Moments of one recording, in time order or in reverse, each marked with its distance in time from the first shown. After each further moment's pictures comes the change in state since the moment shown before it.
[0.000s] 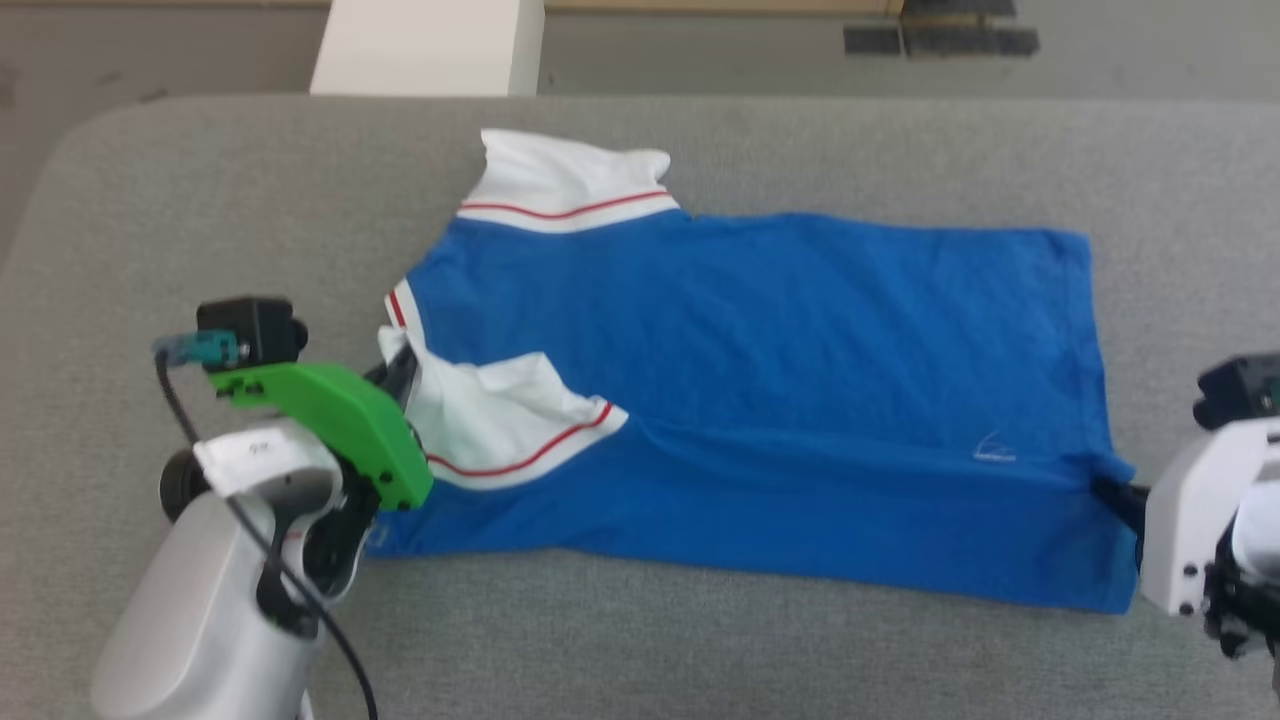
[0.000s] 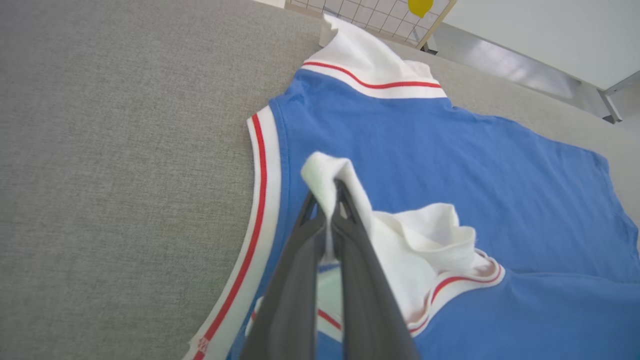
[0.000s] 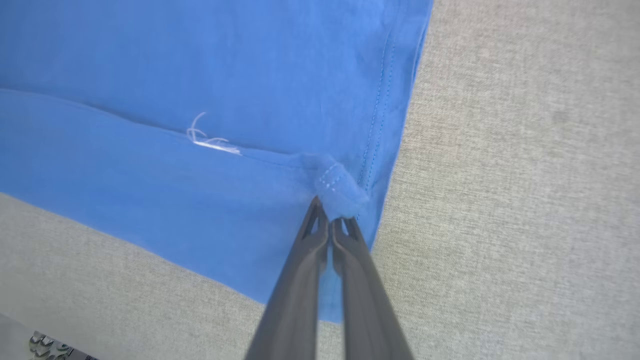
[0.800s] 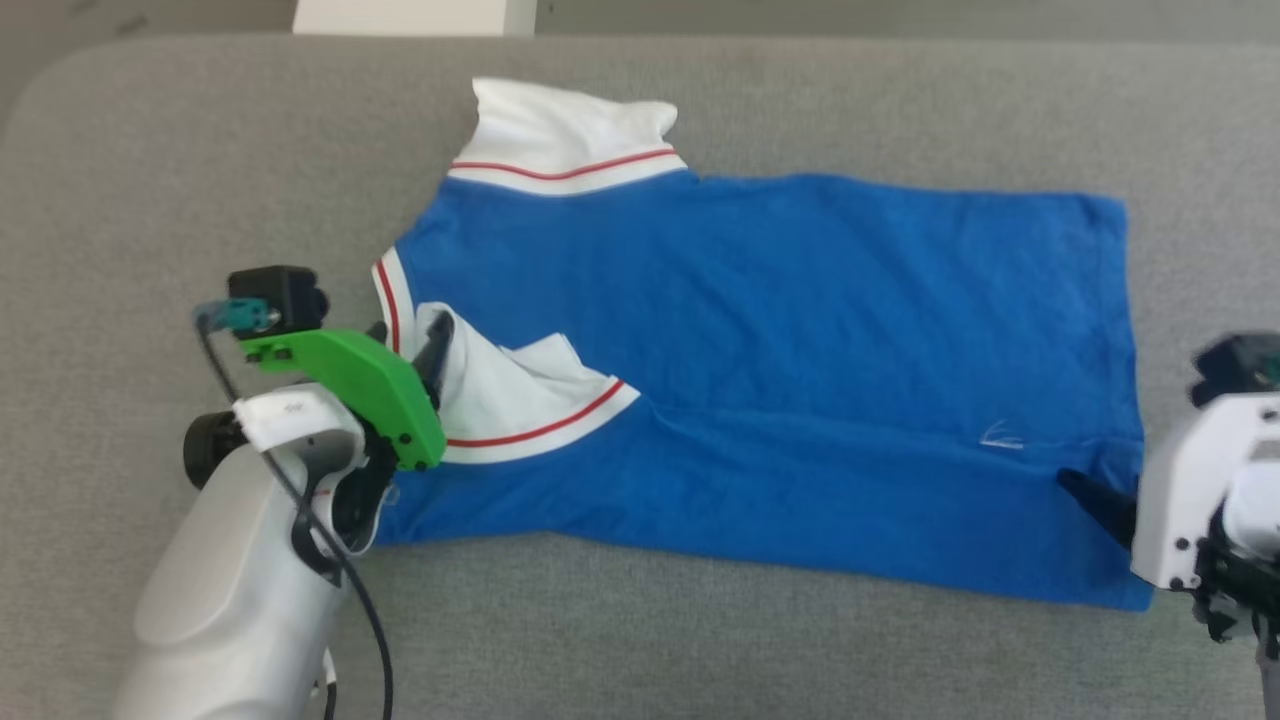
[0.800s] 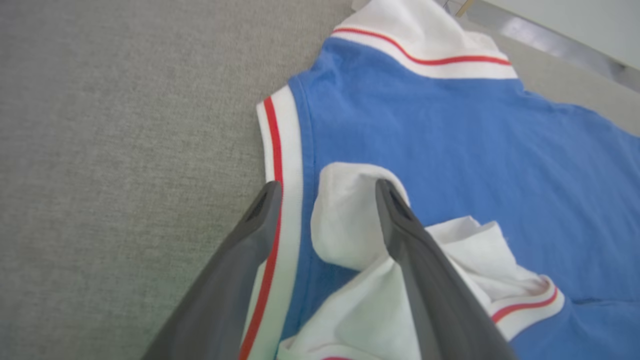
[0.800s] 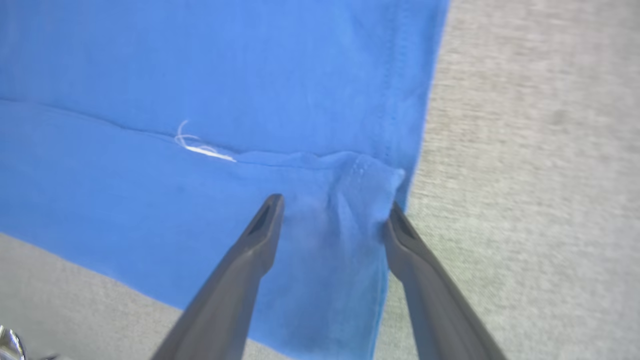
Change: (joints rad) left arm -0.158 -0.057 -0.040 0.300 0.032 -0.077 -0.115; right arm -0.077 0.067 -0.048 0.060 -0.049 0.005 0.081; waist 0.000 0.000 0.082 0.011
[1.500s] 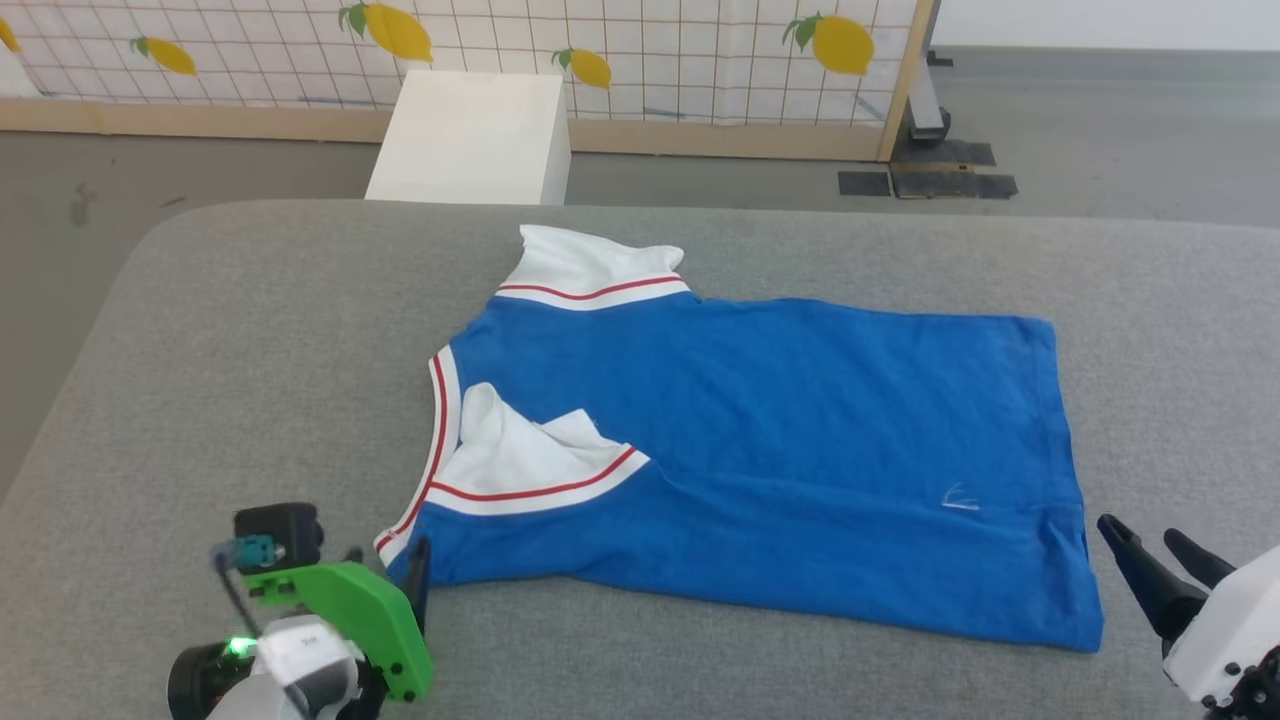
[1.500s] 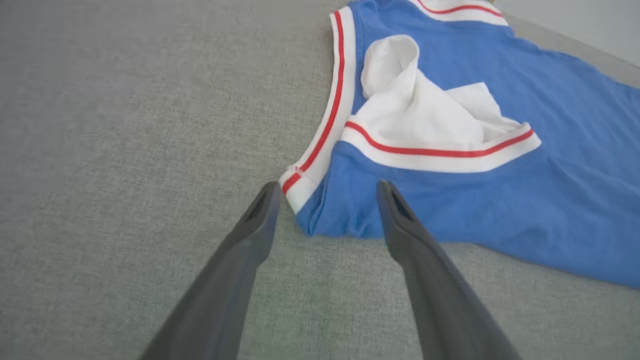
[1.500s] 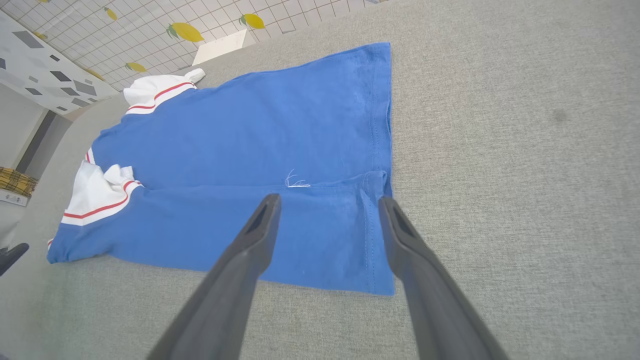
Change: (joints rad) left arm 0.412 0.063 -0.008 -0.202 0.039 0.099 -0.070; right arm 0.291 0.153 -0.166 -0.216 0.073 0.000 -0.285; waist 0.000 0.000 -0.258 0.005
